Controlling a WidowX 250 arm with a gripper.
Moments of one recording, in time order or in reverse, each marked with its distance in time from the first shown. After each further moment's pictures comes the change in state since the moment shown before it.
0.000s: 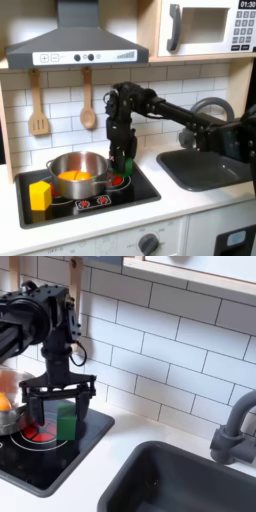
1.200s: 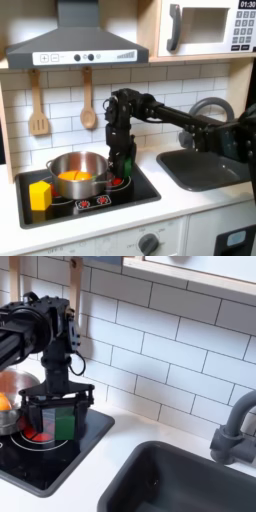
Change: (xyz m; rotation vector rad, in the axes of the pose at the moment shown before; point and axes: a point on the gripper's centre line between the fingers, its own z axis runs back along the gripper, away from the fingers) arm 0.000 0.003 -0.014 0.018 0.010 -0.005
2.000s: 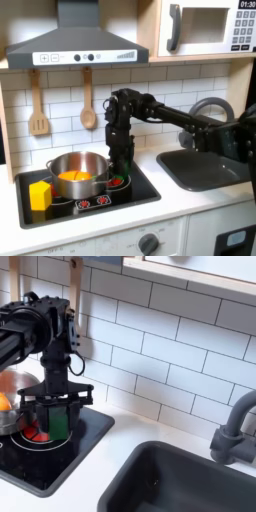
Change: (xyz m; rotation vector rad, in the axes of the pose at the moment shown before) arm 0.001 0.001 0.000 0.011 -0.005 0.007
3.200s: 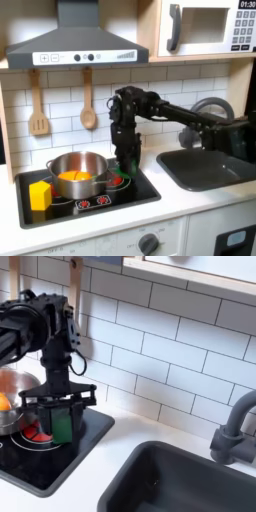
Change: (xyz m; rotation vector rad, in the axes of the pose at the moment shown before) arm -0.019 -0.004 0.009 -0.042 0.038 -0.029
